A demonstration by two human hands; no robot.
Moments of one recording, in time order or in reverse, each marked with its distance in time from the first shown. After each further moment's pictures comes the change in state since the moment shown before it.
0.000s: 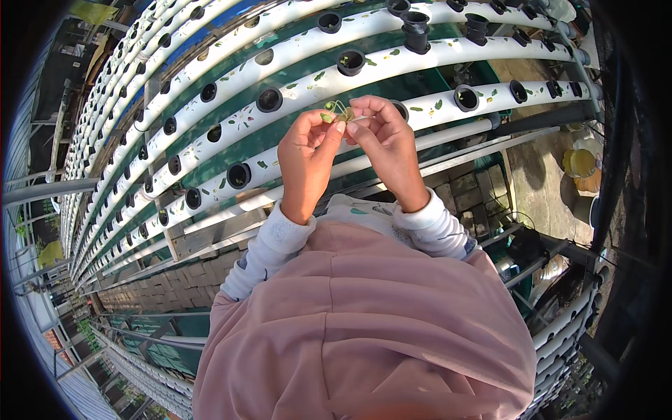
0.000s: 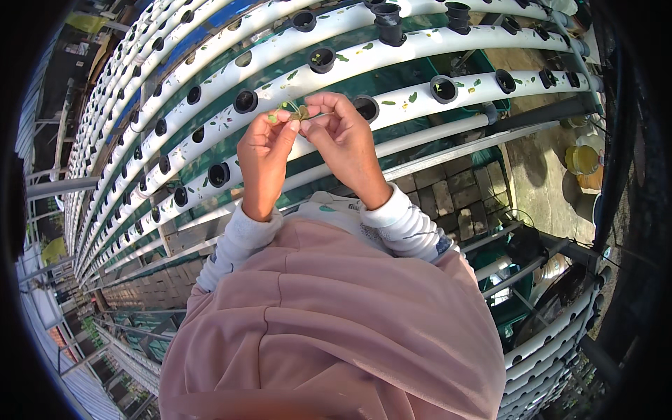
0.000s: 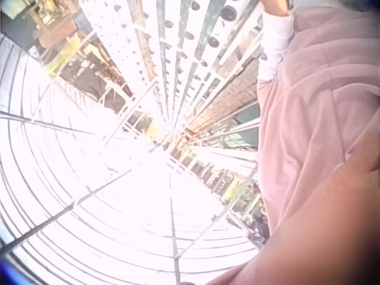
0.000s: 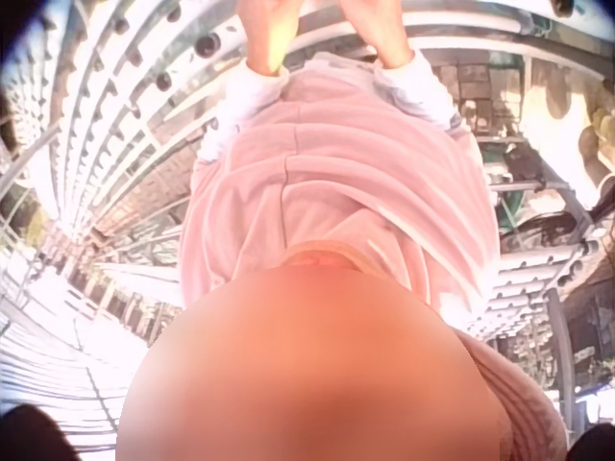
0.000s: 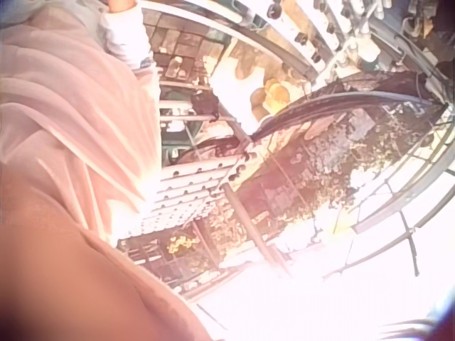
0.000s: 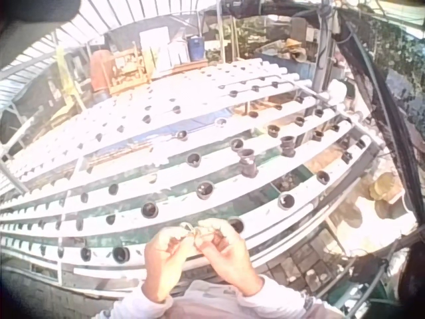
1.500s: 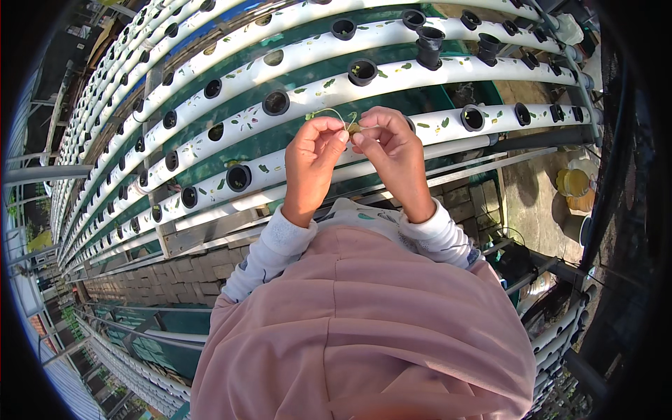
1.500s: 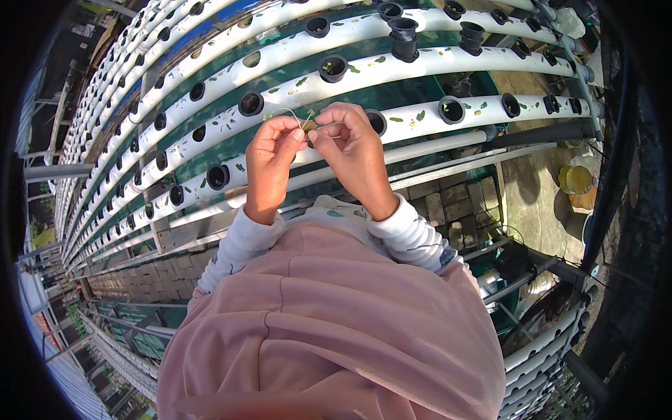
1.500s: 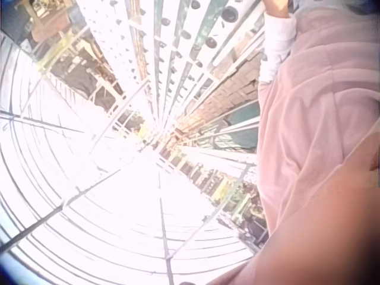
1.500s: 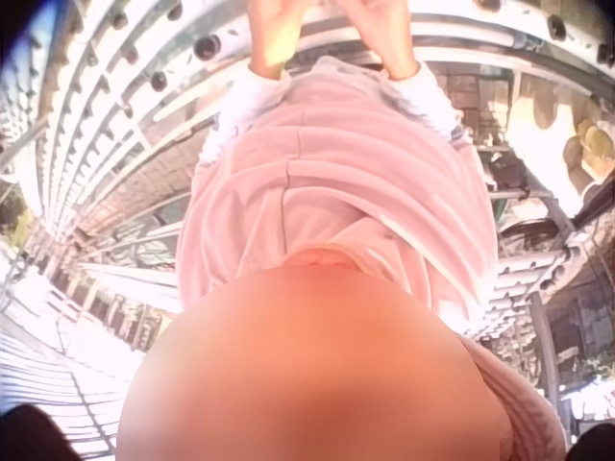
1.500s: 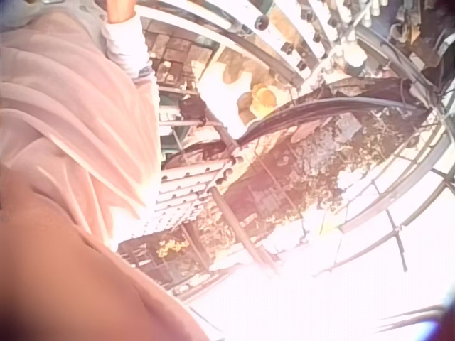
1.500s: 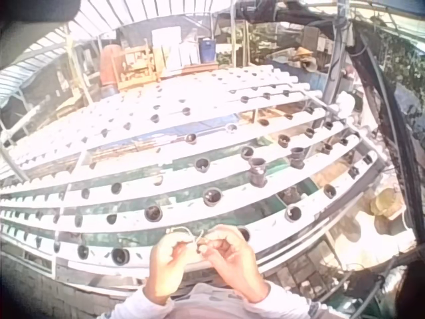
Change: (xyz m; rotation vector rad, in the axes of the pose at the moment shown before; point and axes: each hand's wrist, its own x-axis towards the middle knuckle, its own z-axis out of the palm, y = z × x) left_hand 0.005 -0.016 -0.007 -0.271 -0.059 -0.054; right_hand 0.009 0.001 -0.005 -0.162 -0.060 -0.050
